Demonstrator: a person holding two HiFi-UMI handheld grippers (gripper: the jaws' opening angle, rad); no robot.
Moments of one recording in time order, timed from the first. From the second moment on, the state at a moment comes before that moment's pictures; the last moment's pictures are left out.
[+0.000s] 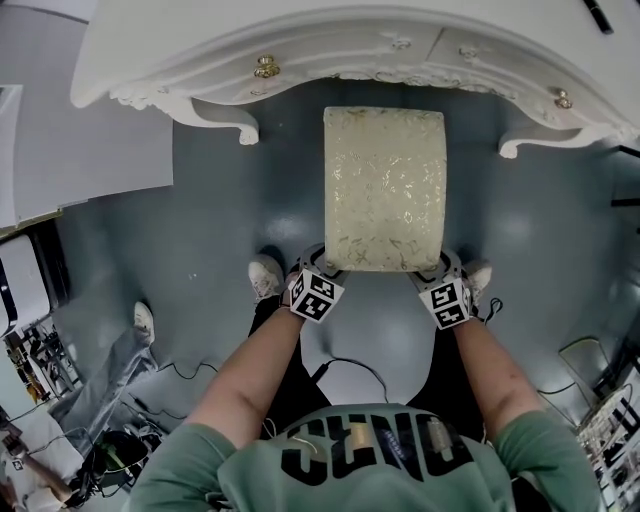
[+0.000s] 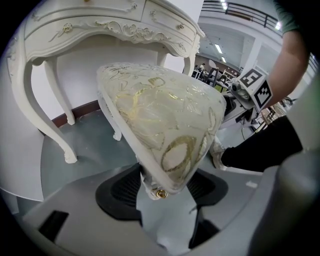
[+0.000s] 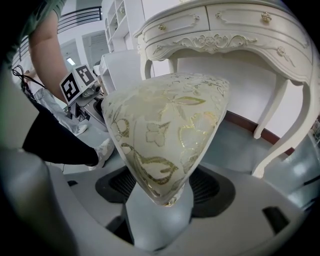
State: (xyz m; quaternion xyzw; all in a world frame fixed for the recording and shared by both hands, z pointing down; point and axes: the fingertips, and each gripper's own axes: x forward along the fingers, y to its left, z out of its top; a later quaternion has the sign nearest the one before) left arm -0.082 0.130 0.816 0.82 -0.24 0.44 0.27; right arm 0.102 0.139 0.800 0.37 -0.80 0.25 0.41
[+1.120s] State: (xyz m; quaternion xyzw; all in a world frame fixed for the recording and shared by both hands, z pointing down) left arm -0.106 0.059 0.373 0.87 -0.35 0.28 0.18; right arm 0.162 0.078 0.386 0.48 -0.81 0.17 0.29
